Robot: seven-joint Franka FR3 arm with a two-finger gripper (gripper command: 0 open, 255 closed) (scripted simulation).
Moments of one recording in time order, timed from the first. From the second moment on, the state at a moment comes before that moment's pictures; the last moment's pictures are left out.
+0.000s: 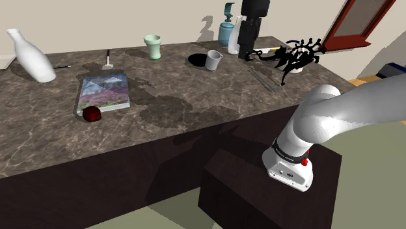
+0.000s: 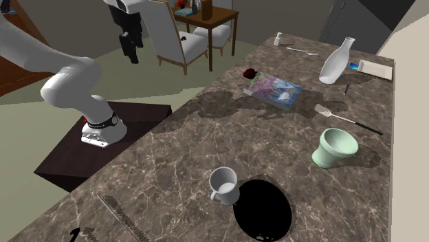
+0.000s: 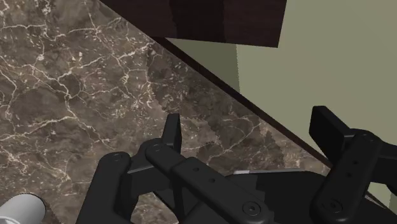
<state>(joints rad) -0.01 -0.76 0.00 -2.30 0.12 1.42 -0.16</state>
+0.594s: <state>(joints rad) -0.04 -0.67 -0.04 -2.39 0.04 1.66 -0.24</state>
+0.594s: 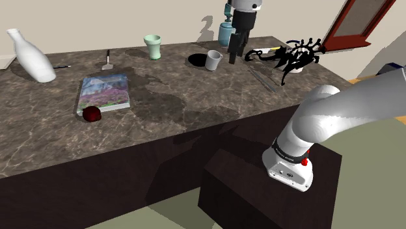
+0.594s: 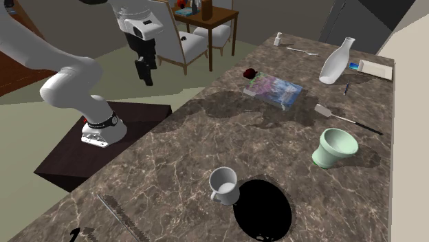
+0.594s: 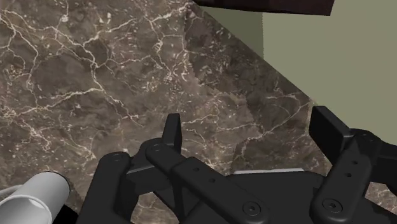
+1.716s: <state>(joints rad) -0.12 -0.21 -0.18 -2.33 -0.07 2.24 -0.42</state>
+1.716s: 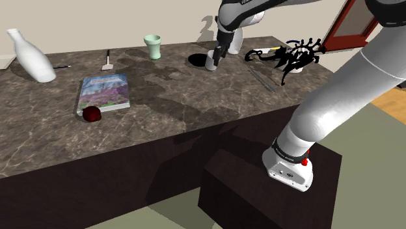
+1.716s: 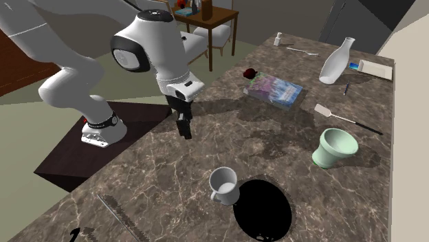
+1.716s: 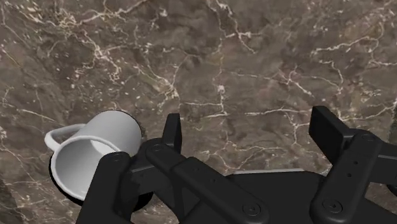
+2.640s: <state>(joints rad) -0.18 0.21 -0.23 -2.05 0.01 2.52 -0.57</state>
